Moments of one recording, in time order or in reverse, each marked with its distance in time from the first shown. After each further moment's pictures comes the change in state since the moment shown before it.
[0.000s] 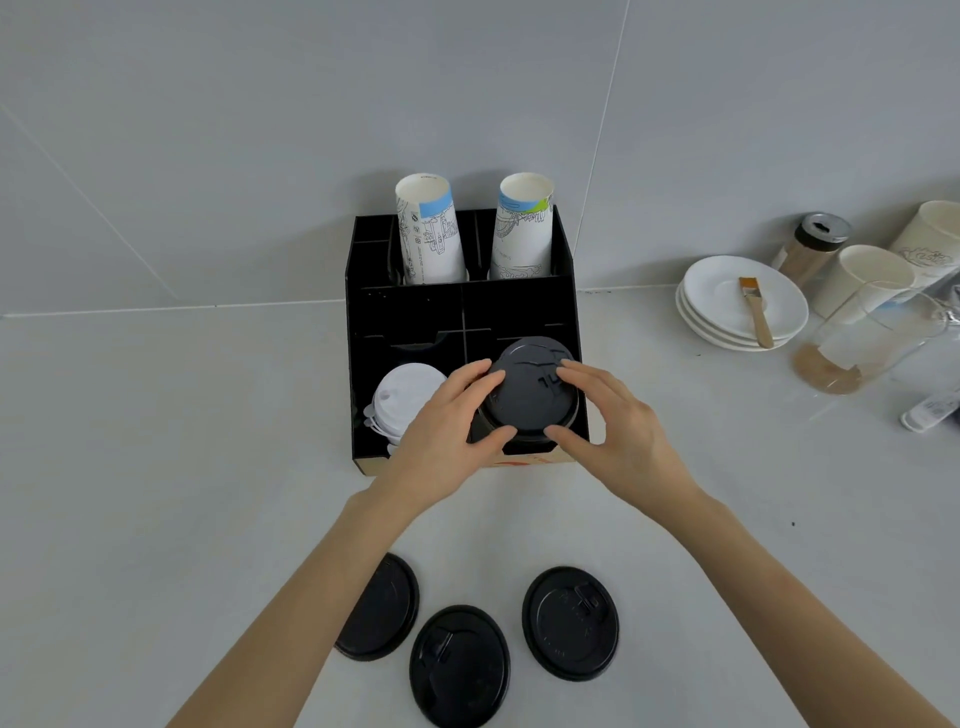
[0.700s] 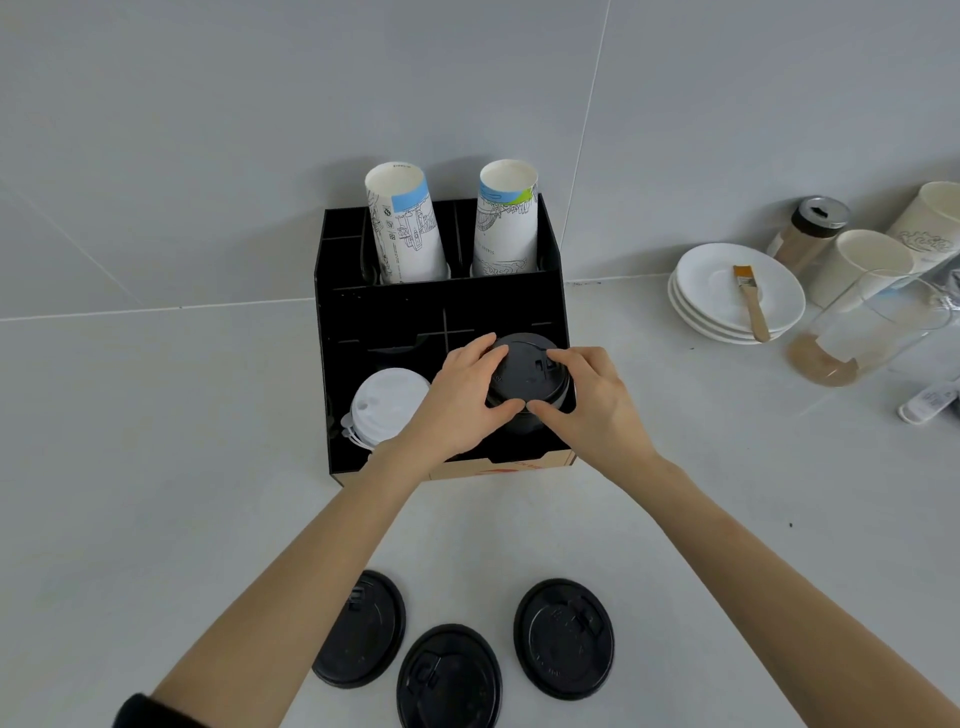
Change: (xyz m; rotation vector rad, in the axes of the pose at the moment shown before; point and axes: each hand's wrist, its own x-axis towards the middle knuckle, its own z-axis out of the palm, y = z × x) left_hand 0.063 -0.008 0.019 0.111 -0.153 -0.069; right_hand 0.043 0.022 0.016 -0.092 0.031 0.178
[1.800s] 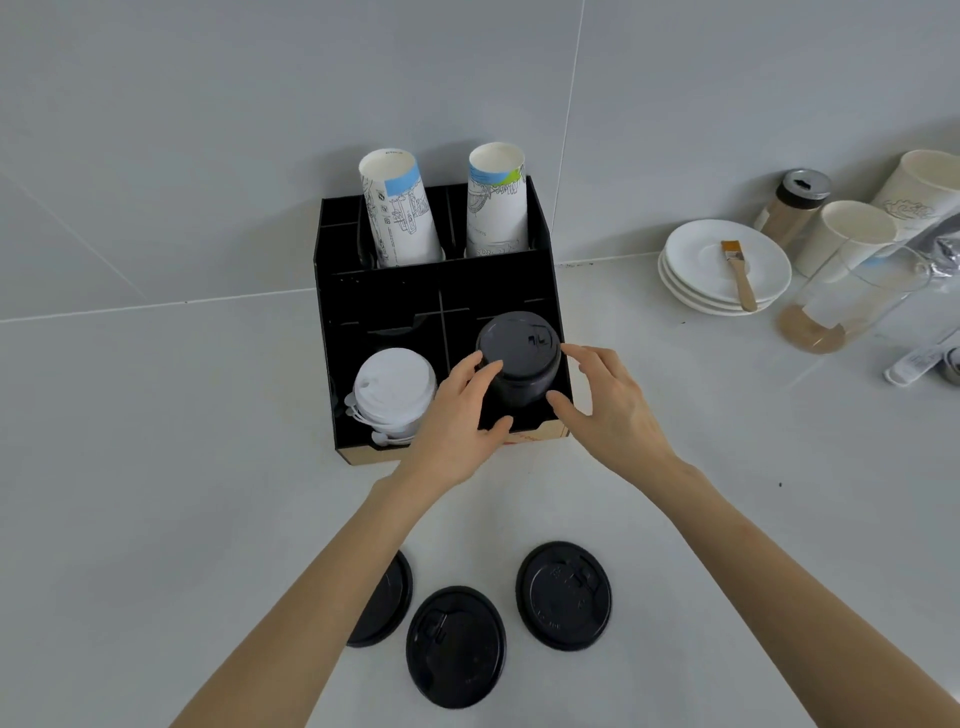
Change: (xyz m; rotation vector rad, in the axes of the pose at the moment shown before) left_hand -0.046 -0.002 0.025 -0.105 0.065 -0.011; right_hand -0.036 0.014 -0.004 0.028 0.037 -0.022
